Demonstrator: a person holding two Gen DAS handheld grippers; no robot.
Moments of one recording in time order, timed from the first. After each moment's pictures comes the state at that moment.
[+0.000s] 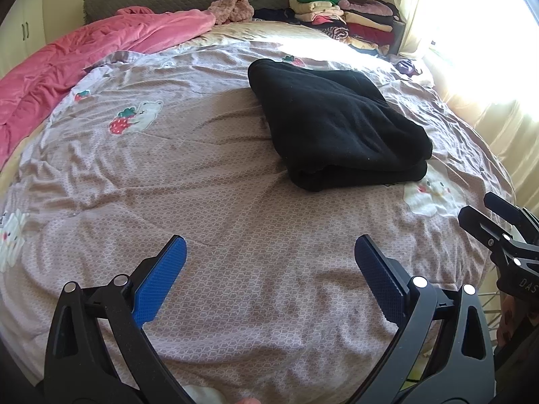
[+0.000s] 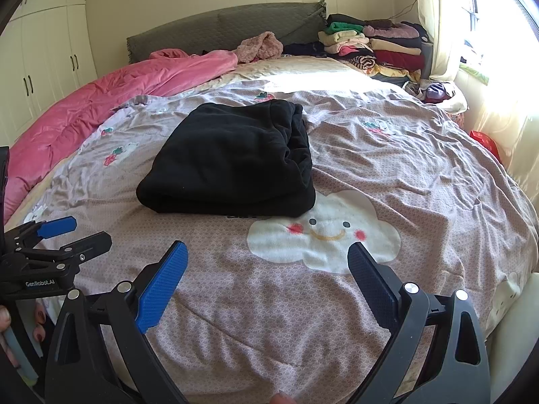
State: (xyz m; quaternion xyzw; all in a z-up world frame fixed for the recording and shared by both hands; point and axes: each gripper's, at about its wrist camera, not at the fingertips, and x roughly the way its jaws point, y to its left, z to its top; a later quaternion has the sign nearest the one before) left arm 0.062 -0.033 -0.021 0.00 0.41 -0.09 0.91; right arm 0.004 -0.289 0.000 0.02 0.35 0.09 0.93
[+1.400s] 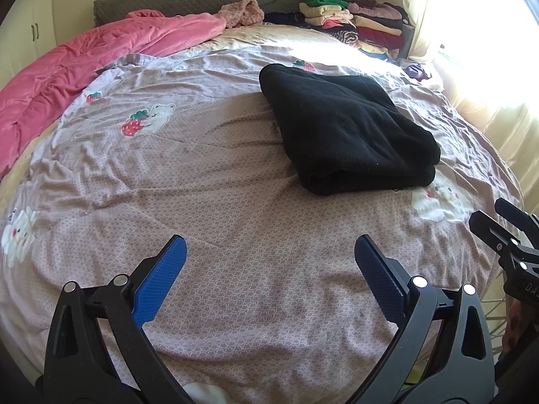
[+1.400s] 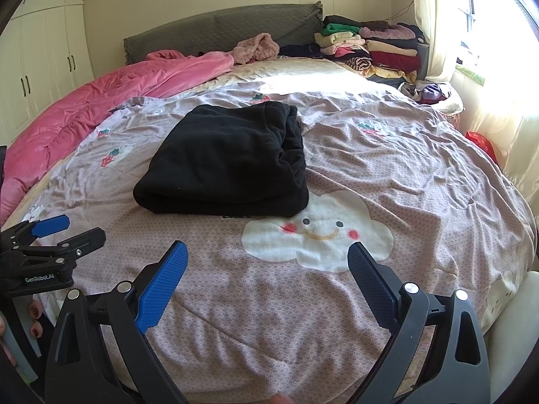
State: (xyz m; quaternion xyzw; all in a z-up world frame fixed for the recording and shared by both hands) left arm 0.058 -0.034 -0.016 0.01 0.40 -0.06 0.91; right arm 0.001 -0.297 0.002 0.01 0.34 0.08 0.94
